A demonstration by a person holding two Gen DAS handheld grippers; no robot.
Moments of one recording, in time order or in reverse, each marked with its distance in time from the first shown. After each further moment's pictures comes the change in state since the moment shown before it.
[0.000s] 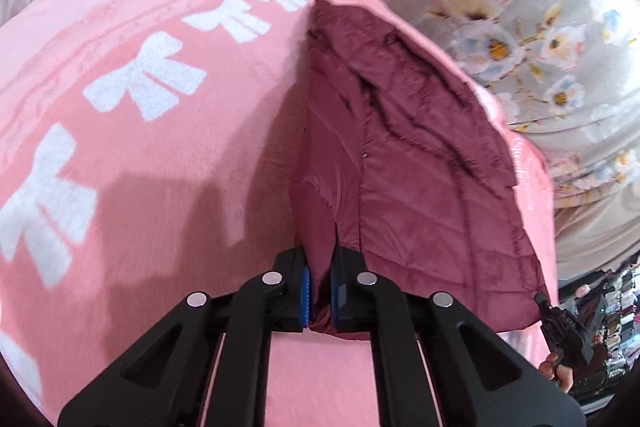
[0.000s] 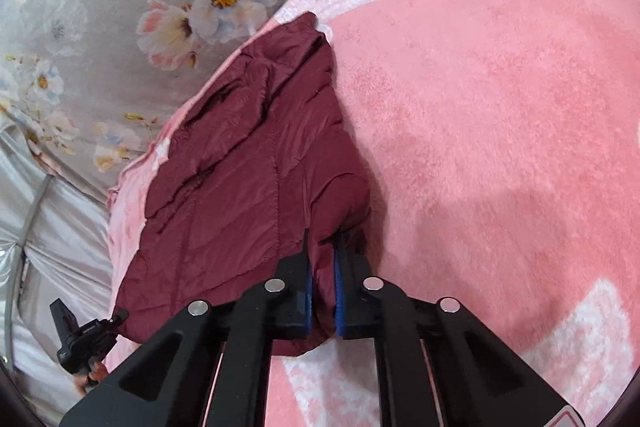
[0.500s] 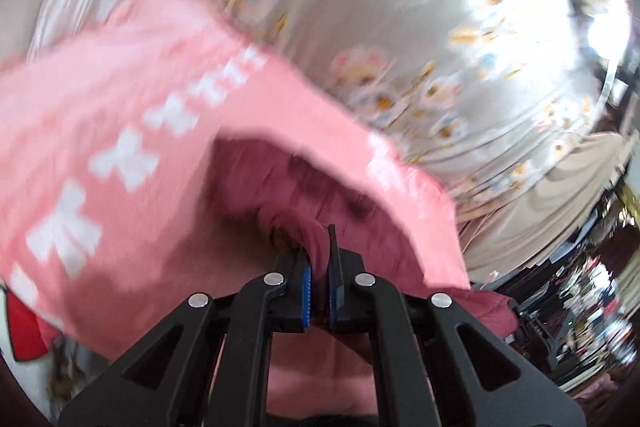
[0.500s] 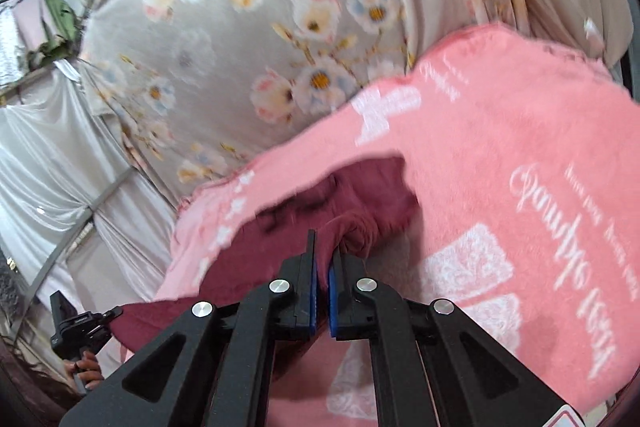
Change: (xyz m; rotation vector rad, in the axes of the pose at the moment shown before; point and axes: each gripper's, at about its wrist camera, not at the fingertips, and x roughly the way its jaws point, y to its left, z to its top) left arm -0.254 -0.034 -0.098 0.047 -0.258 -0.233; right arm -0.258 0.045 -0.087 -0.168 -0.312 0.153
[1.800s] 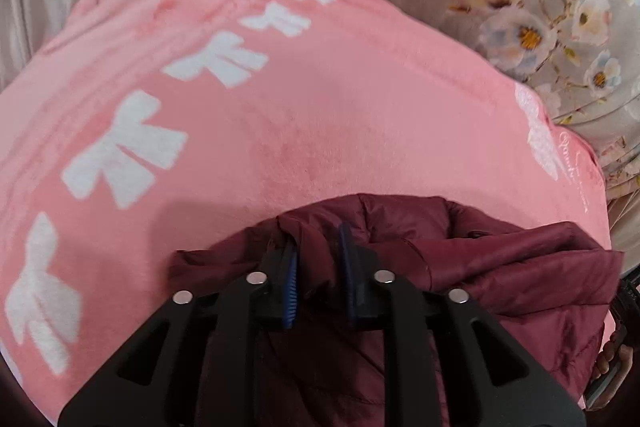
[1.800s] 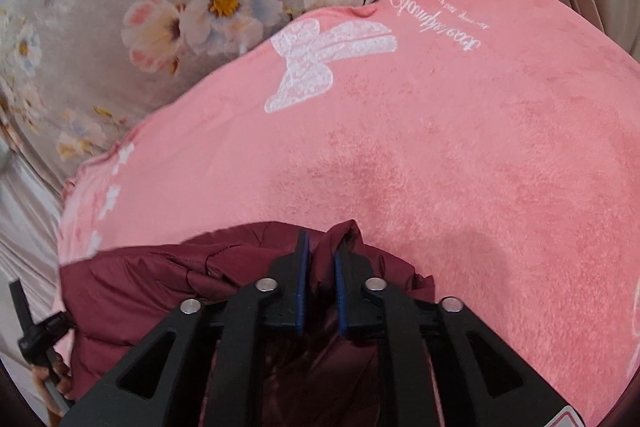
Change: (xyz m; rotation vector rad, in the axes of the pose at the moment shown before) left arm 0.316 0.102 0.062 0.118 0.181 0.426; right arm 0.314 -0.095 0.023 0.042 0.217 -0.265
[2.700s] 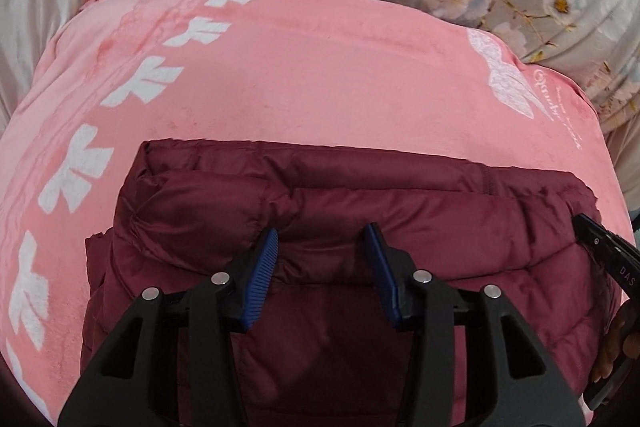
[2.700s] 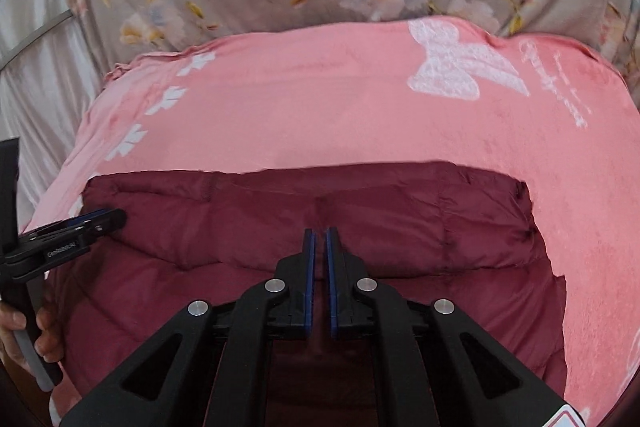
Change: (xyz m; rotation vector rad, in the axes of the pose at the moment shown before) left arm 0.017 -0.091 -0.033 0.191 0.042 0.016; right arm 0.032 0.134 -0.049 -0.423 0.126 -0.017
